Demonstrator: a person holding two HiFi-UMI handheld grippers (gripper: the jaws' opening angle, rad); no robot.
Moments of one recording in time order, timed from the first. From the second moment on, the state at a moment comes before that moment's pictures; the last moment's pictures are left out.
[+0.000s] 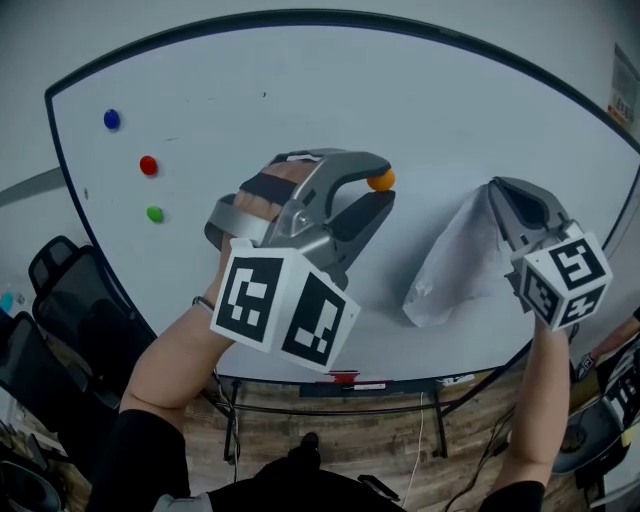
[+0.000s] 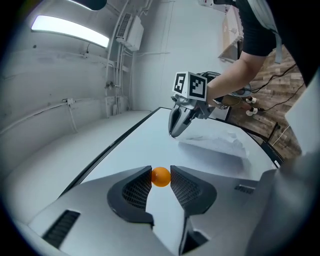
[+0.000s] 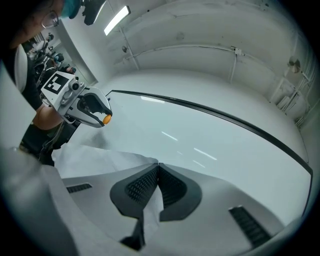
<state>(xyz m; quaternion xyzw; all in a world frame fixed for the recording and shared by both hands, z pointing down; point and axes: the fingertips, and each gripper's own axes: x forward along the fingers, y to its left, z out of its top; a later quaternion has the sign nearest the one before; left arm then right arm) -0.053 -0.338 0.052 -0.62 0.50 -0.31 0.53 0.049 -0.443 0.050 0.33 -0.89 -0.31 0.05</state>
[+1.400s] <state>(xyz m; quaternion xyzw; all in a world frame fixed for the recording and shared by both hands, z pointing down) -0.086 -0.389 0.071 -0.60 0.53 -0.36 0.48 0.036 -0.422 0.063 0.29 -0.90 -0.33 0.06</state>
